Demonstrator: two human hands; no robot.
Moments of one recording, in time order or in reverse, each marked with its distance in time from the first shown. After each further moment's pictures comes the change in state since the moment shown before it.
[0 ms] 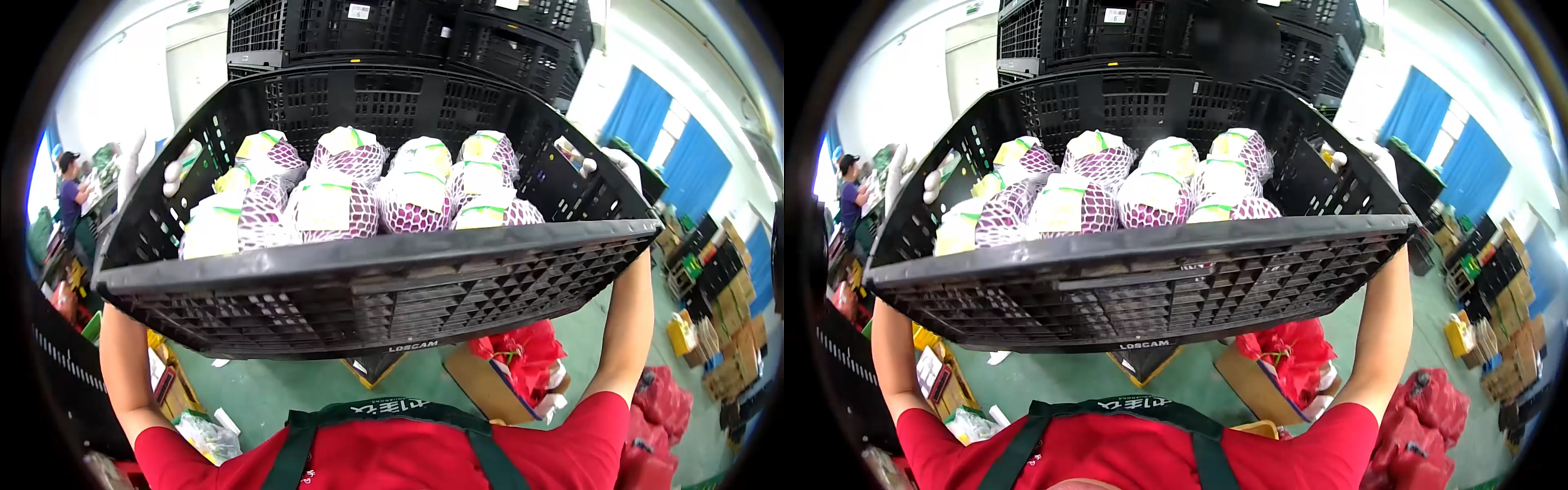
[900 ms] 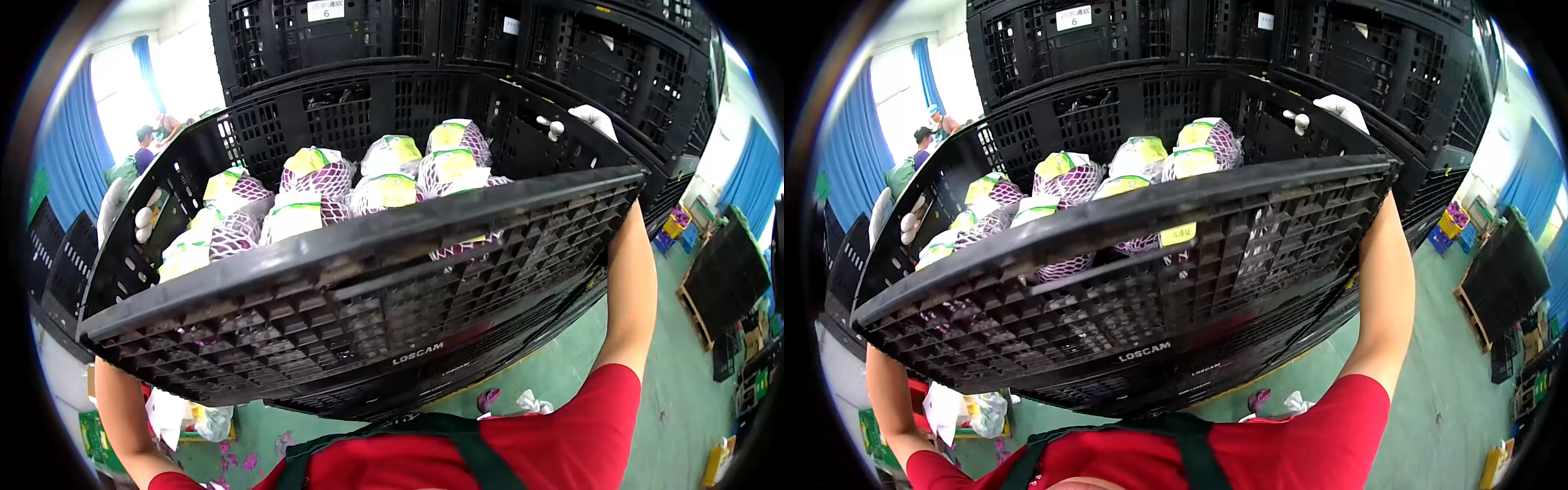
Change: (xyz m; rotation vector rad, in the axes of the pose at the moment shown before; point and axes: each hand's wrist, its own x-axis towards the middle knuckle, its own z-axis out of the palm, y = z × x) left_hand -0.087 -0.080 0.157 0.129 0.232 0.205; right_hand 0.243 0.093 -0.063 0.353 -0.845 0.304
